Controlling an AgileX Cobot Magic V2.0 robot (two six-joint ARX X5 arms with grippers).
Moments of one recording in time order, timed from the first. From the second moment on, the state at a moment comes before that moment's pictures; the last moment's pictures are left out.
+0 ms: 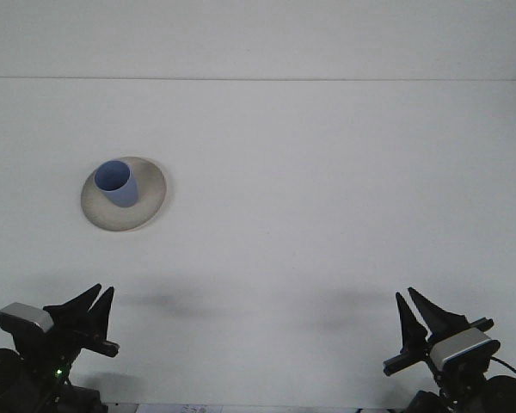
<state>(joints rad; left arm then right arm) -0.16 0.19 0.71 -0.63 0.18 -0.20 0.80 0.09 0.61 -0.64 0.39 0.11</state>
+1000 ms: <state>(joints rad) -0.14 0.17 0.68 -0.58 0.17 -0.13 0.80 0.09 0.61 -0.64 0.39 0.11</state>
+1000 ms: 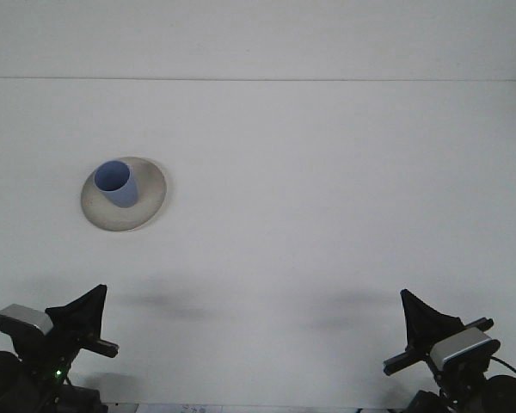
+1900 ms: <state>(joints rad) -0.05 0.00 0.03 0.06 -0.08 0.04 0.80 0.09 0.61 -0.64 0.39 0.11</state>
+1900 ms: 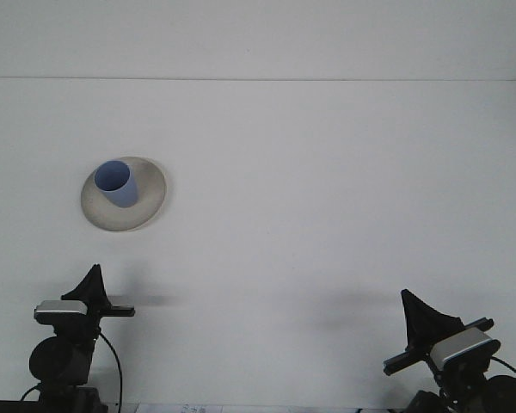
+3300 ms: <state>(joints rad) -0.05 0.00 0.03 0.06 -0.08 0.04 0.01 0.00 0.08 -0.13 -0.05 0.04</state>
